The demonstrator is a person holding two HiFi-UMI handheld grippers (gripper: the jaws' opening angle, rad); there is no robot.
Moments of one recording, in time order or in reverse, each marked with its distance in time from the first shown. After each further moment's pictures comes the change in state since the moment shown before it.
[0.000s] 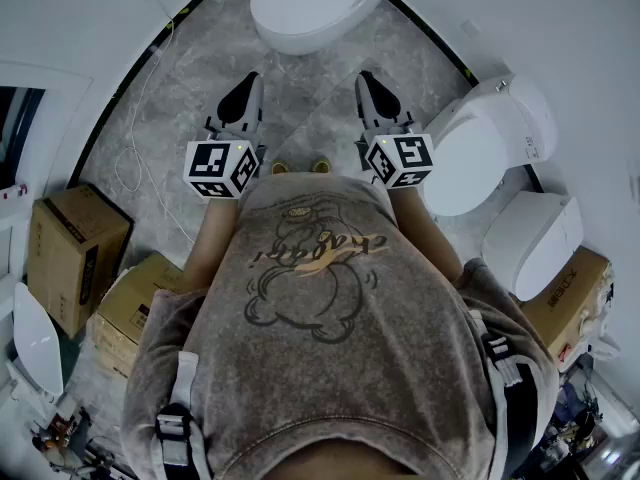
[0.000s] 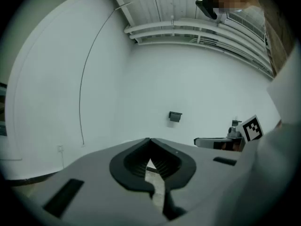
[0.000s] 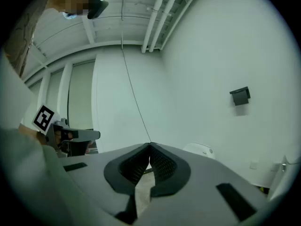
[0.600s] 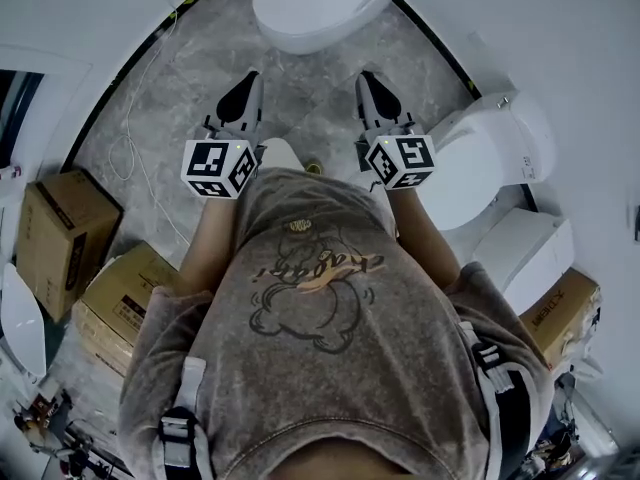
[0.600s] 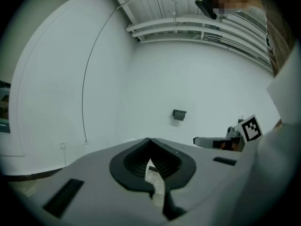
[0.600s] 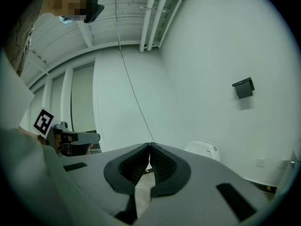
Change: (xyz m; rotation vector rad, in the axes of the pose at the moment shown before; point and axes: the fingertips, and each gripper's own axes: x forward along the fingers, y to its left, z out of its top) left arm 0.028 -0.006 -0.013 -0.015 0.004 0.046; right arm 0.016 -0.034 -0.006 0.037 0.007 0.057
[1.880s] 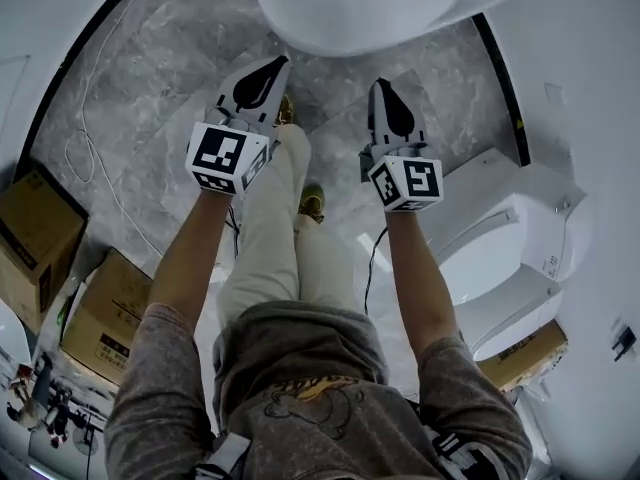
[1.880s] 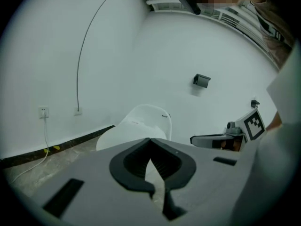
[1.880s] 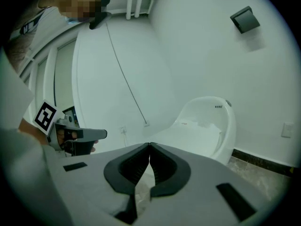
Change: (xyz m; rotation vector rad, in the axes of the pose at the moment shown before) left arm 0.281 0.207 -0.284 -0.055 0.193 -0.054; right arm 0.285 -0.157 -0.297 0.038 0.200 -0.046
